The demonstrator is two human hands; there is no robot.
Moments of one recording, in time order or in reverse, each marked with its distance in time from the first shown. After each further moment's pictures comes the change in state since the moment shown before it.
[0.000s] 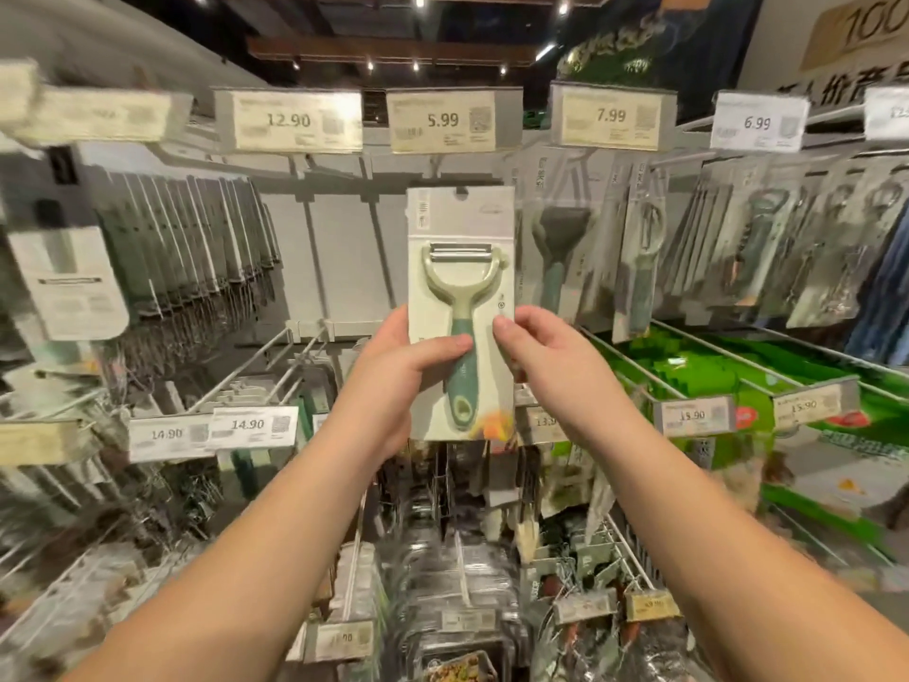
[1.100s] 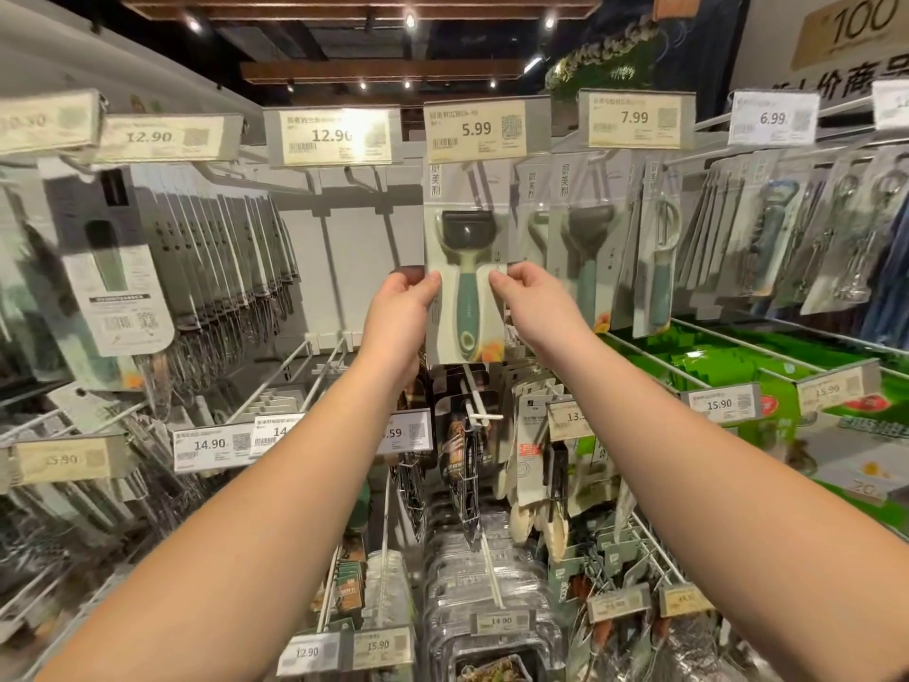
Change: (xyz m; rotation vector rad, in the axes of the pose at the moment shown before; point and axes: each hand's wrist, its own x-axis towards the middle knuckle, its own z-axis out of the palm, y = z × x) left_hand 0.081 0.000 -0.035 0.148 0.203 0.055; right_hand 0.070 -0.018 0.035 -0.008 0.130 0.119
